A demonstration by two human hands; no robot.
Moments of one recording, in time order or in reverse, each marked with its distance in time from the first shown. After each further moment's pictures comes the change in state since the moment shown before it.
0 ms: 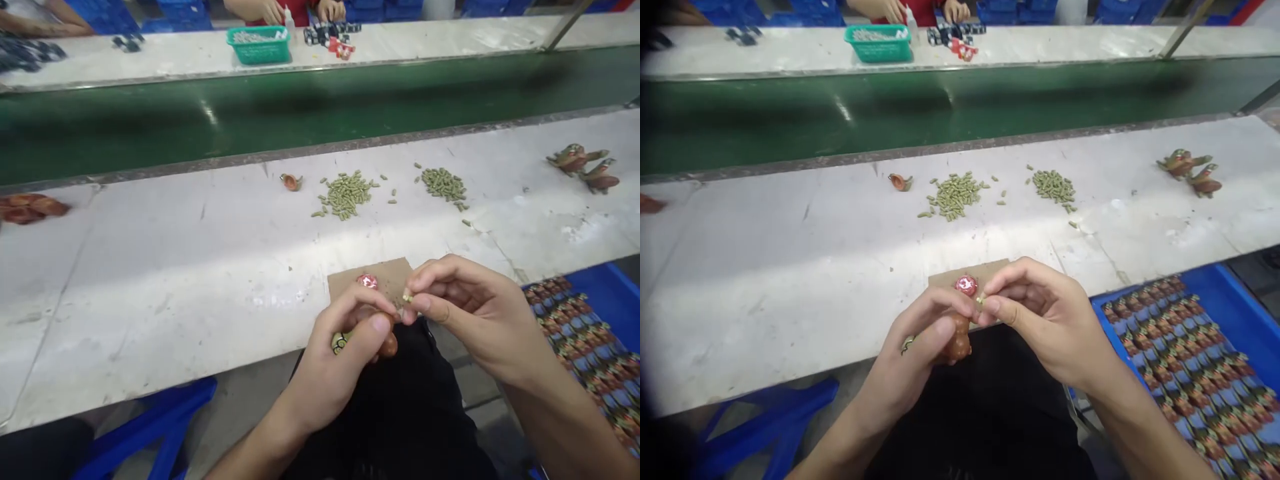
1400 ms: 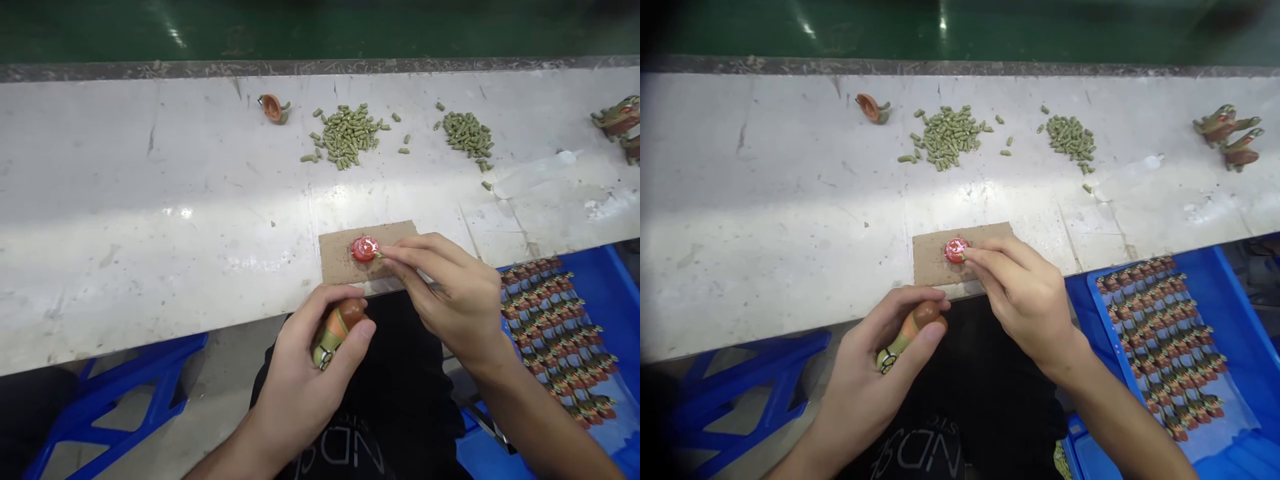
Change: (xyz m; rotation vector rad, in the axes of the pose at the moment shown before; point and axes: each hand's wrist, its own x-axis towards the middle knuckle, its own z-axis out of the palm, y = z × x) left_hand -0.043 -0.022 0.003 0.491 0.325 0.048; right_hand -0.004 0.044 0.001 -0.948 0.048 -0.501
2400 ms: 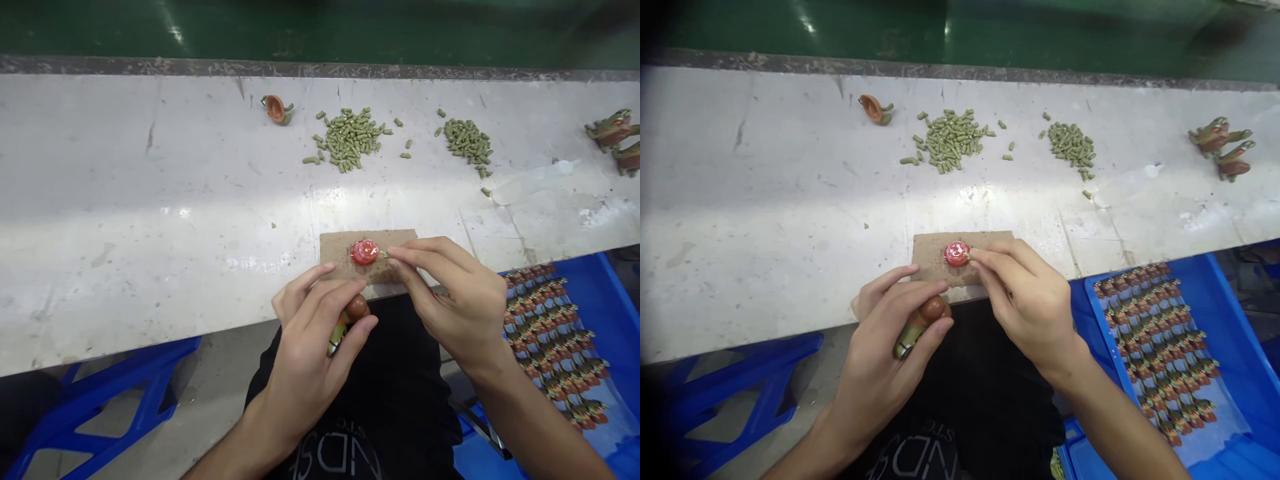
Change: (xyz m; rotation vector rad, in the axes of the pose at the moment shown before) left_hand 0.011 -0.023 0.003 0.390 0.054 0.449; right_hand -0.001 0.003 0.001 -0.057 0.025 -0.020
